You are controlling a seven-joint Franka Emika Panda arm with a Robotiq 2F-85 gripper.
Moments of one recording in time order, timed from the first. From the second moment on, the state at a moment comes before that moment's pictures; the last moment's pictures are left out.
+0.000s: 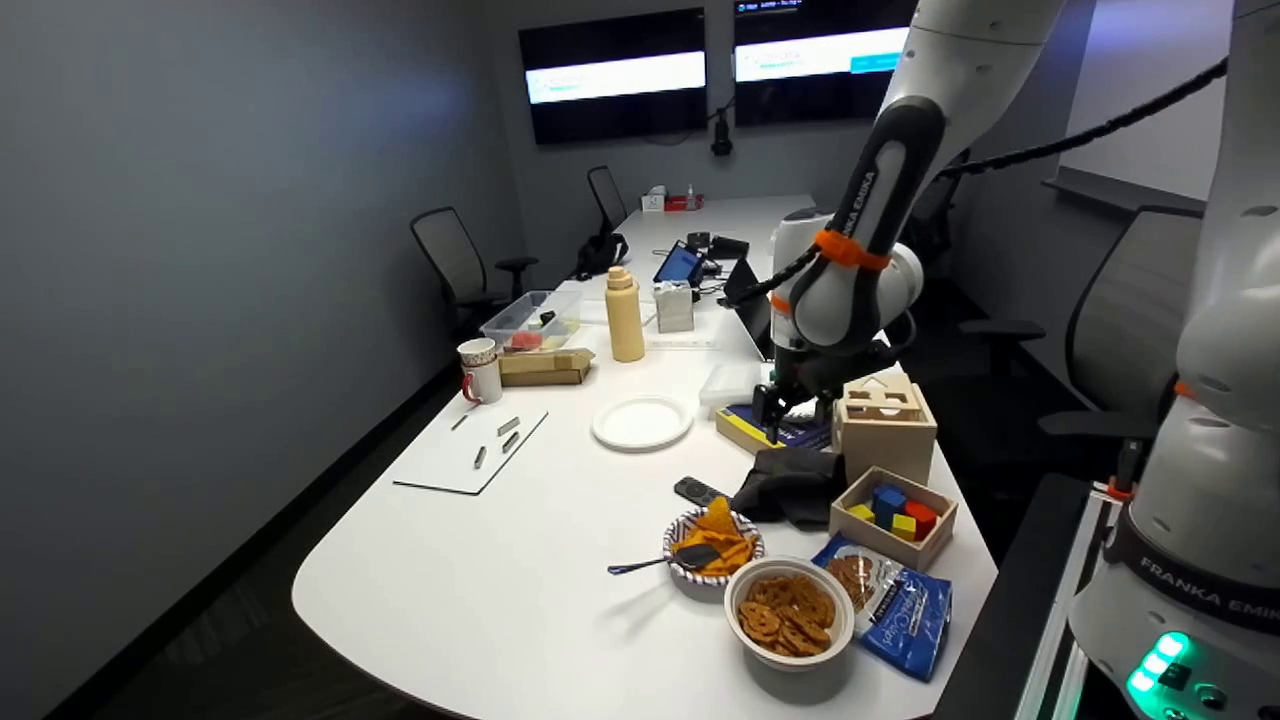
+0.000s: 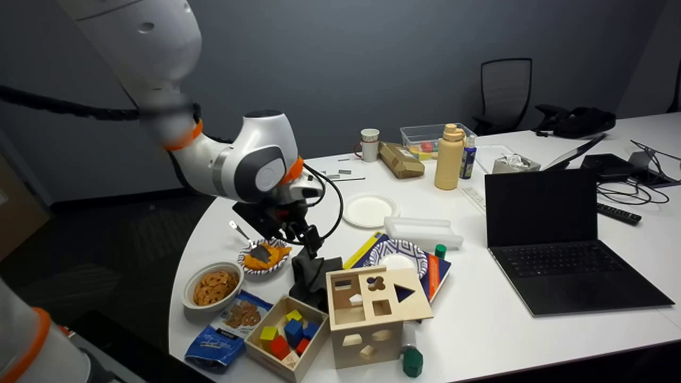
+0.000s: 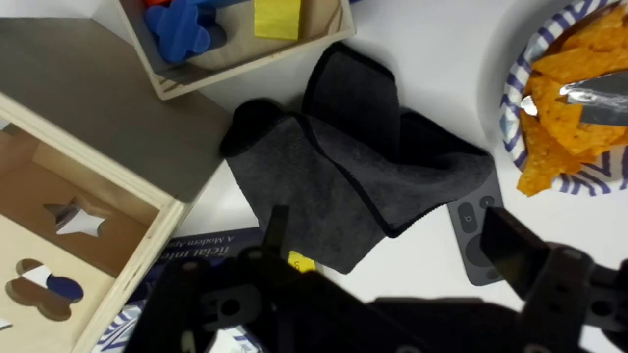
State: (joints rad) arm -0.17 0.19 -0.02 -2.64 -0.20 2.91 0.36
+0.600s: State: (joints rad) arm -0.03 0.43 -0.11 -2.48 -0.06 2.92 0.35
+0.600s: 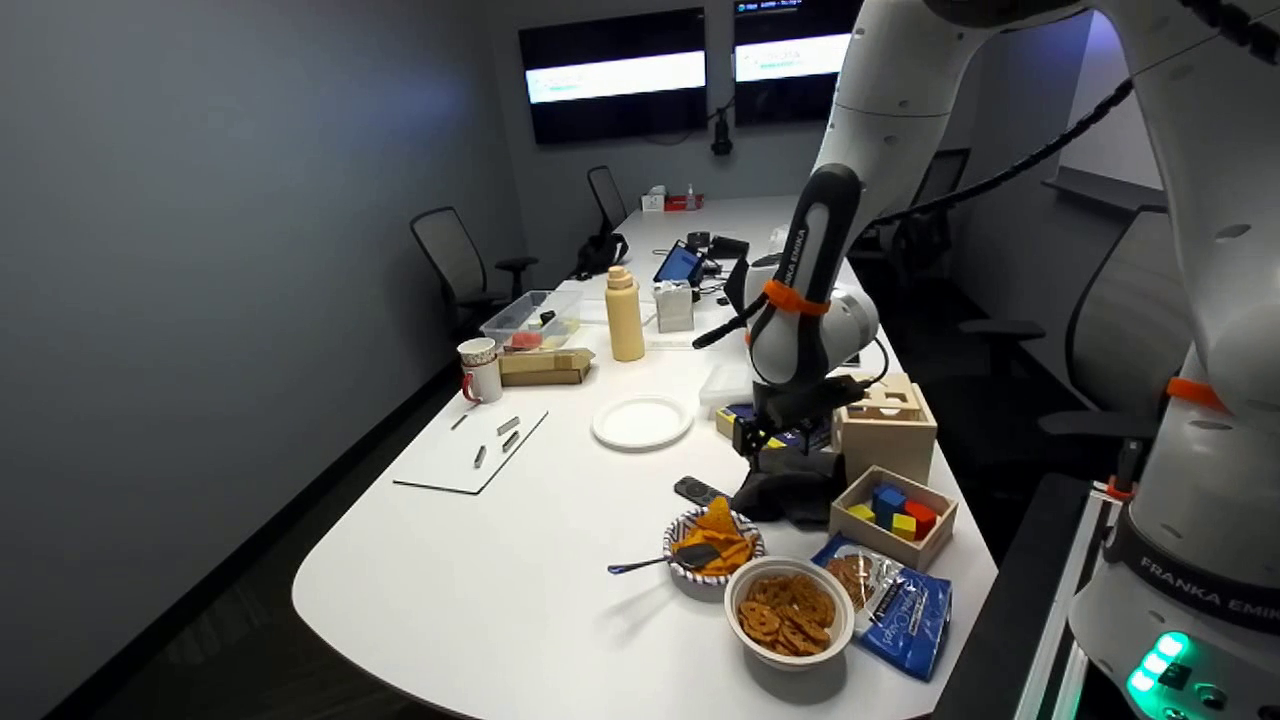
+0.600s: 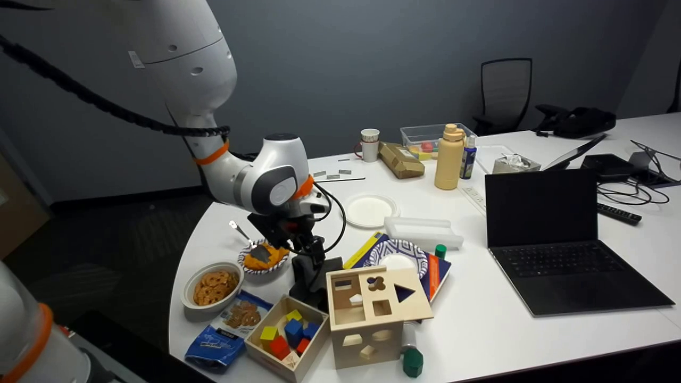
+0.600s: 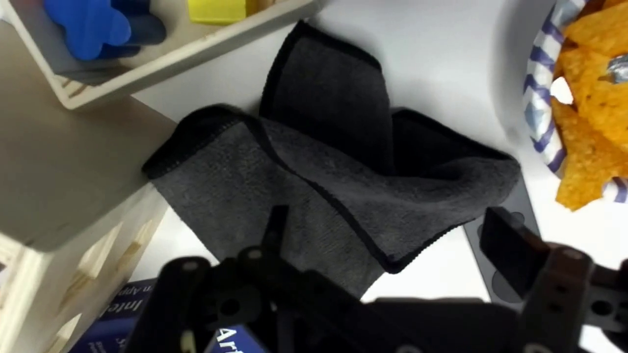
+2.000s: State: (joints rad) arm -0.02 0.62 -0.14 -2.36 0.05 2.92 0.33
